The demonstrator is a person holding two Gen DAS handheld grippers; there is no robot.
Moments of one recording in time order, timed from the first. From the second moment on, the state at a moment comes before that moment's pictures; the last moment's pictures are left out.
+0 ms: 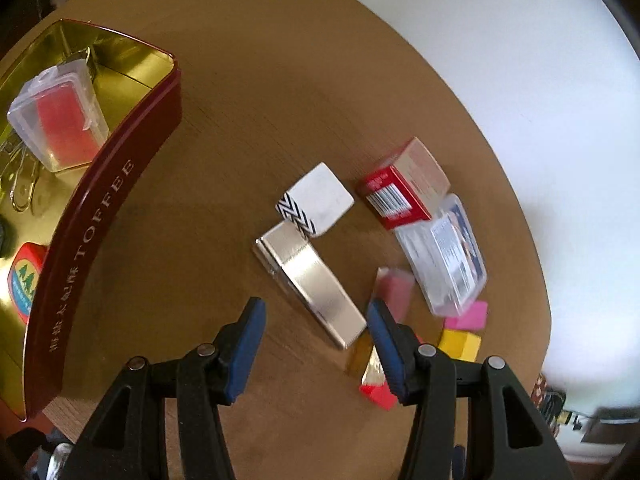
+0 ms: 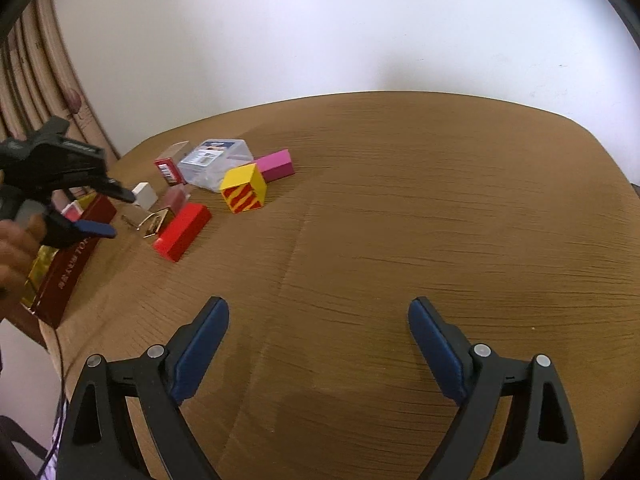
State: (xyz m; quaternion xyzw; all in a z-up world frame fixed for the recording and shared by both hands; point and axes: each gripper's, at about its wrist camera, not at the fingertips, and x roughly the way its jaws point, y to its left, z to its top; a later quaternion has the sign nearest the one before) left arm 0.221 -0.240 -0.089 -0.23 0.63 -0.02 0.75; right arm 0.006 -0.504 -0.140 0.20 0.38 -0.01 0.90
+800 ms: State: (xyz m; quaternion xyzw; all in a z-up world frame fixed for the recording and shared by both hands) left arm 0.174 -0.239 -0.091 -0.16 0.62 -0.05 0.77; right arm 0.007 -0.506 -0.139 0.20 0.38 -0.01 0.90
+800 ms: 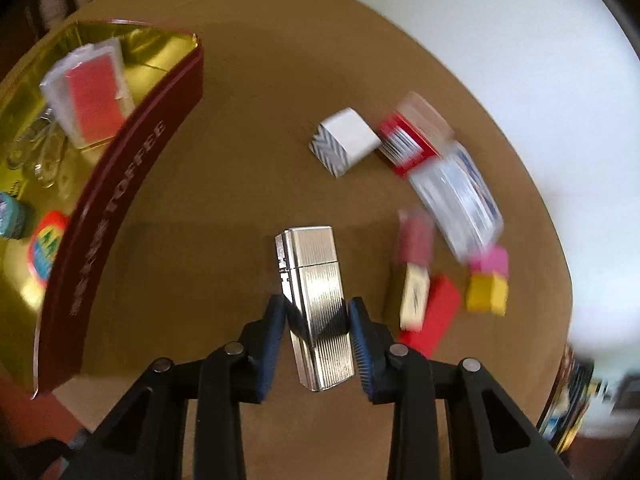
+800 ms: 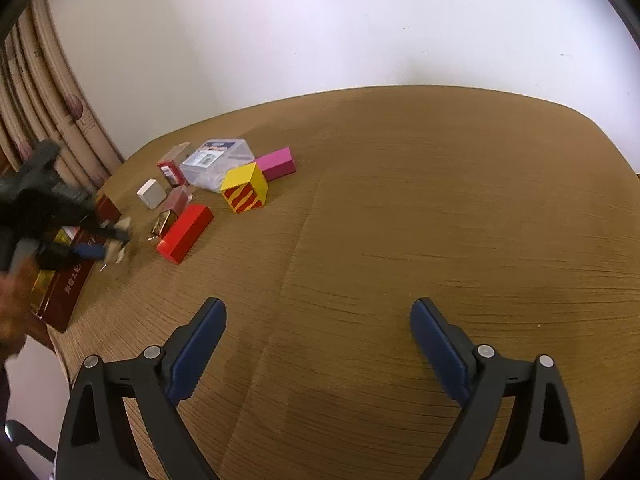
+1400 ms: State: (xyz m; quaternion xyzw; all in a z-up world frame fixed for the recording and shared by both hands) left arm 0.103 -0.092 -0.007 -0.15 0.53 -0.02 0.83; right arm 0.148 -0.365 -0.082 0.11 0.42 0.13 0.89
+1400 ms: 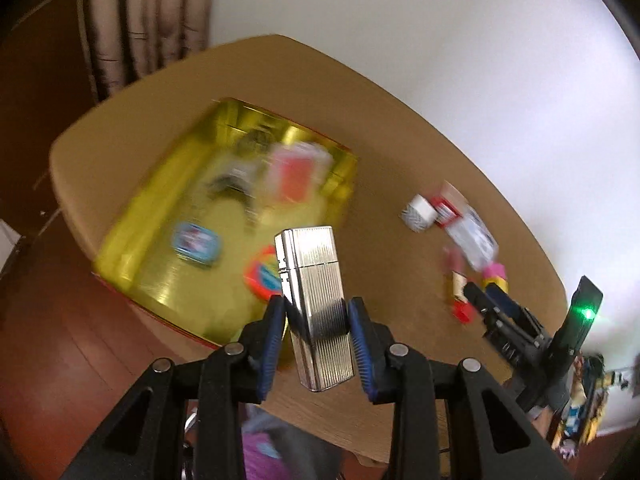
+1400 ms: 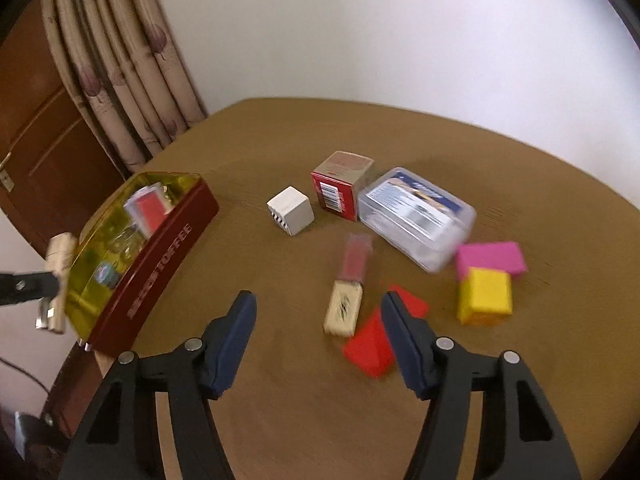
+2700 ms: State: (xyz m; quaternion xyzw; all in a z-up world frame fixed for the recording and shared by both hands) left arm 0.059 0.053 -0.038 -0.18 0.45 0.11 0.86; right arm 0.167 -0.282 -0.015 0.21 0.45 0.24 0.83
